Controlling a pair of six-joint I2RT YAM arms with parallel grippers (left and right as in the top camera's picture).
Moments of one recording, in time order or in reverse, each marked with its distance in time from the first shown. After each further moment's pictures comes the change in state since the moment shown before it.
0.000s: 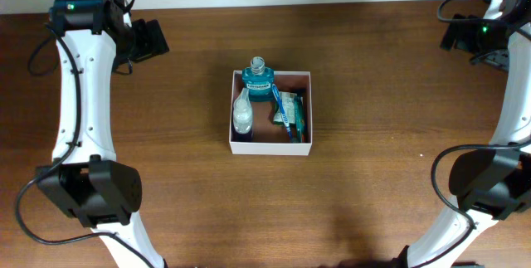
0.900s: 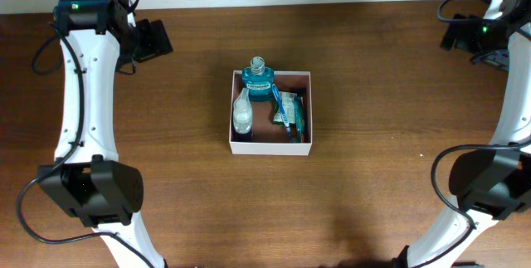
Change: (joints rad) left arm -0.012 0.000 0.000 0.000 0.000 0.000; right arm 0.000 0.000 0.000 0.000 0.000 -0.001
